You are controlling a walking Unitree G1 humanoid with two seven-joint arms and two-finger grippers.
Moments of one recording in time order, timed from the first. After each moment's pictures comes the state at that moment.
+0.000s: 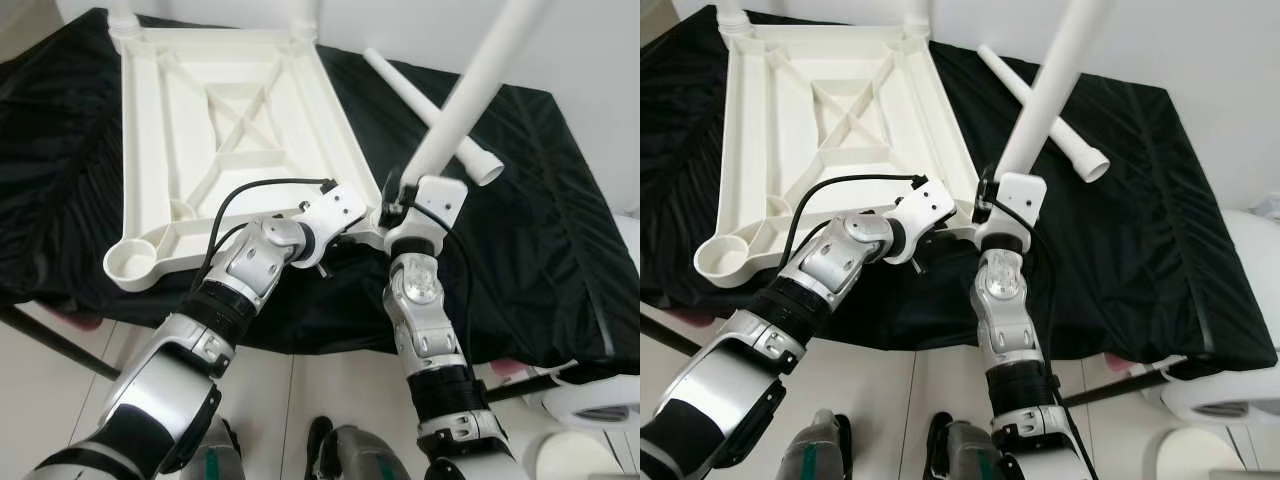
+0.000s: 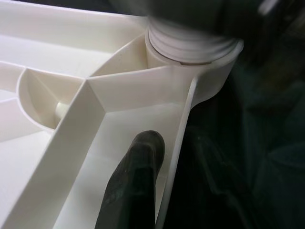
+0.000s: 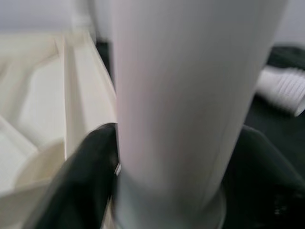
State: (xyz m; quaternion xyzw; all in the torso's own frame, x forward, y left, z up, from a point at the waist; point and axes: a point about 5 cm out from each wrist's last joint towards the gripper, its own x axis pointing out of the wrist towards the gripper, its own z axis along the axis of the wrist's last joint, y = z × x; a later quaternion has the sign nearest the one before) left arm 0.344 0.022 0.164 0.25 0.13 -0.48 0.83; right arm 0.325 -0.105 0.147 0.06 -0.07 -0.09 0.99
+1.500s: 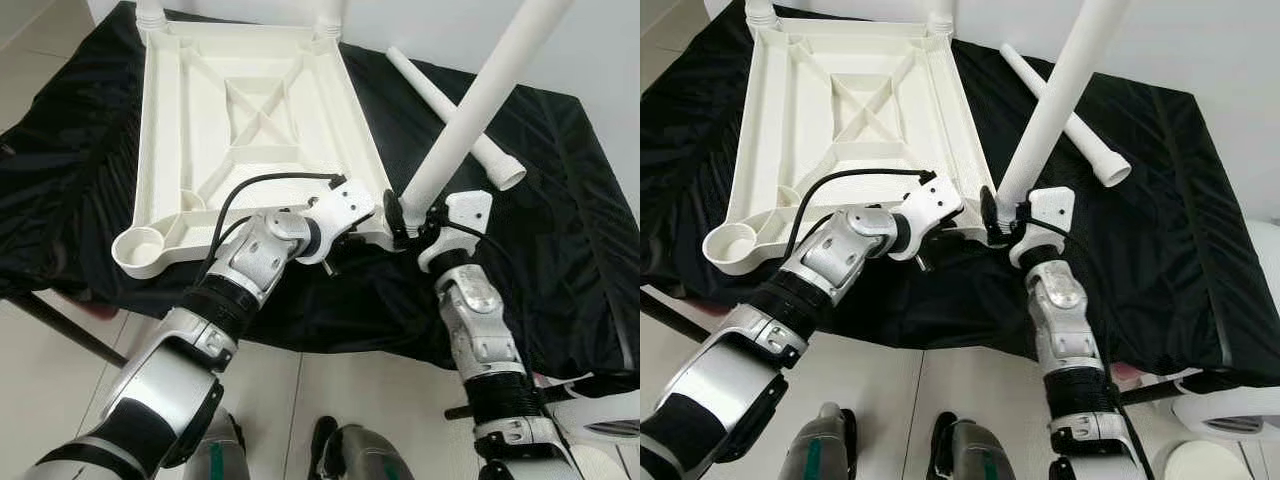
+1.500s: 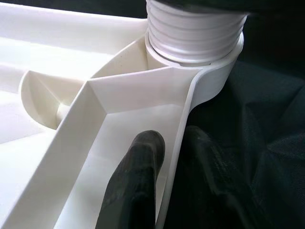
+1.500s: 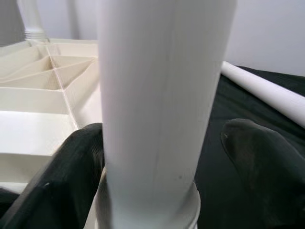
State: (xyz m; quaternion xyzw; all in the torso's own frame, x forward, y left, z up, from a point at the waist) left arm 0.346 0.017 0.171 0.26 0.12 -0.49 0.83; right arm 0.317 -0.155 0.159 0.00 -0.14 0.13 0.98
